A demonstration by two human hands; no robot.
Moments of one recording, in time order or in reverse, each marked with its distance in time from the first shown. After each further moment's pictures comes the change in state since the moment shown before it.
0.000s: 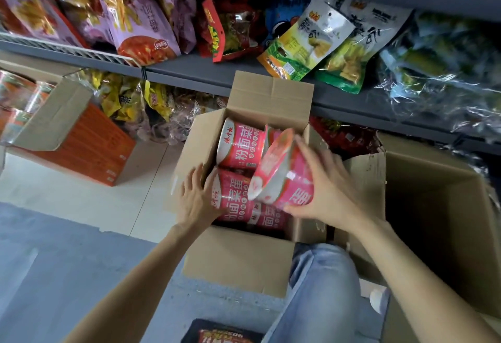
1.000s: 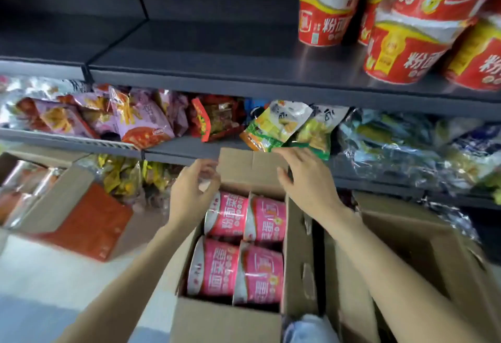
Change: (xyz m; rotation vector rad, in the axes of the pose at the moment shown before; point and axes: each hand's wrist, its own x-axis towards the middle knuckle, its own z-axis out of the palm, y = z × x) left_hand 0.077 0.092 -0.164 -0.560 0.477 0.198; right_hand 0.076 -0.006 -0.097 -0.094 0.535 -0.176
